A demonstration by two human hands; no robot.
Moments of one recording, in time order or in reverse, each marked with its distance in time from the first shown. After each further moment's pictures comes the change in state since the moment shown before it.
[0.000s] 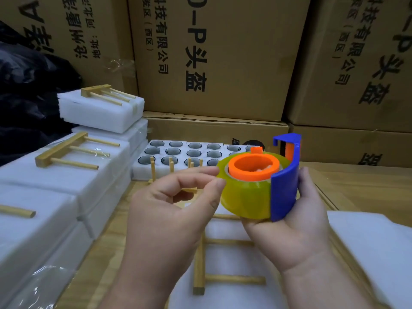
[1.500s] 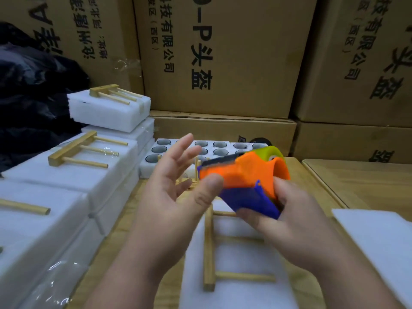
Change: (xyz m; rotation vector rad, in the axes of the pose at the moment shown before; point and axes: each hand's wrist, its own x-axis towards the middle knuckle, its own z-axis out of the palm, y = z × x) left_hand 0.014 -0.012 -0.021 0.013 -0.175 -0.003; right_hand -0.012 -0.012 -0.010 -1.786 -0.391 -0.728
